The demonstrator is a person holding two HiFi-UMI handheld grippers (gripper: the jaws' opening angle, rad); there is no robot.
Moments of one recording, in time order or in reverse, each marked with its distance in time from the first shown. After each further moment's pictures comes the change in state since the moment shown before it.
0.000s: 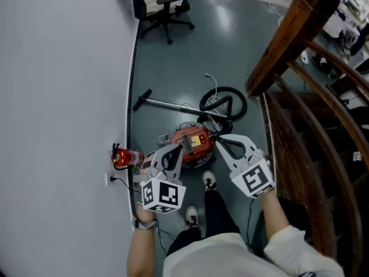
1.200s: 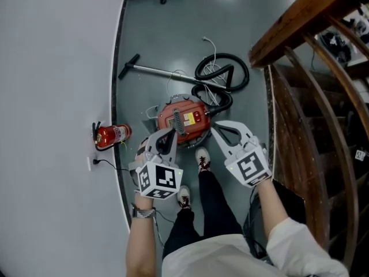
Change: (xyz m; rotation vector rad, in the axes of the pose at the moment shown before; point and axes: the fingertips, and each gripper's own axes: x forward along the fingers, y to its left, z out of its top) left arm 0.110 -0.035 -0.111 -0.156 0.174 -0.050; right arm 0.074 0.003 -0.141 0.117 0.135 0.093
